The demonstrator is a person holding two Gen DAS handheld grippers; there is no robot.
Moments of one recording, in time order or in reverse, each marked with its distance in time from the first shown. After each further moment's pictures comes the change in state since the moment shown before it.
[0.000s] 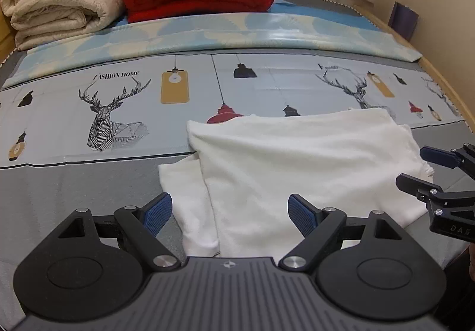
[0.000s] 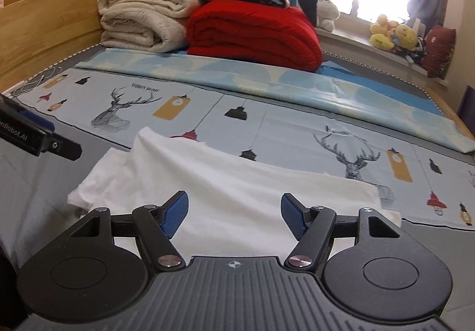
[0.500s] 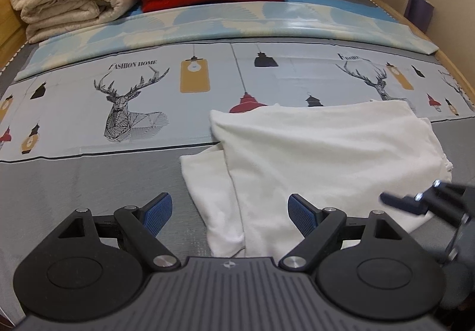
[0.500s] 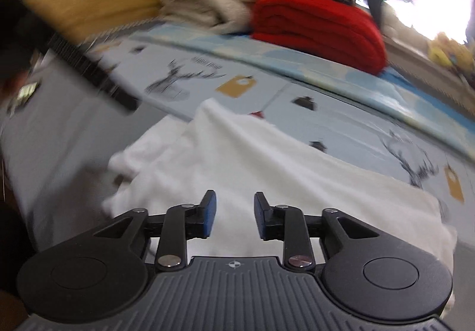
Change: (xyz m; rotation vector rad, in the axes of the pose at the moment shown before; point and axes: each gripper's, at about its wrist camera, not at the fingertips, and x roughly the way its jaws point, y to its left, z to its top) left arm 0.011 0.019 0.001 -0.012 0.044 0.063; right arm 0.035 0.060 -0.028 -0.195 0.028 0.167
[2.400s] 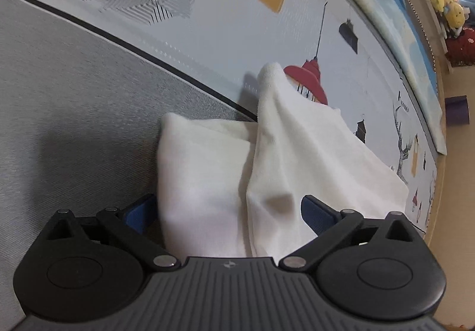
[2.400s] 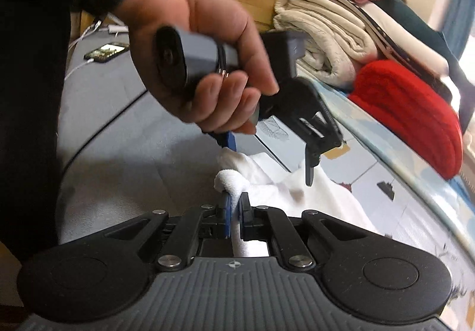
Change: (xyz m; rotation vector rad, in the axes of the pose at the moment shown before) left arm 0.181 0.085 0.035 -0.655 0.446 -0.298; right arm 0.021 0.079 0.023 -0.365 -0.126 0.215
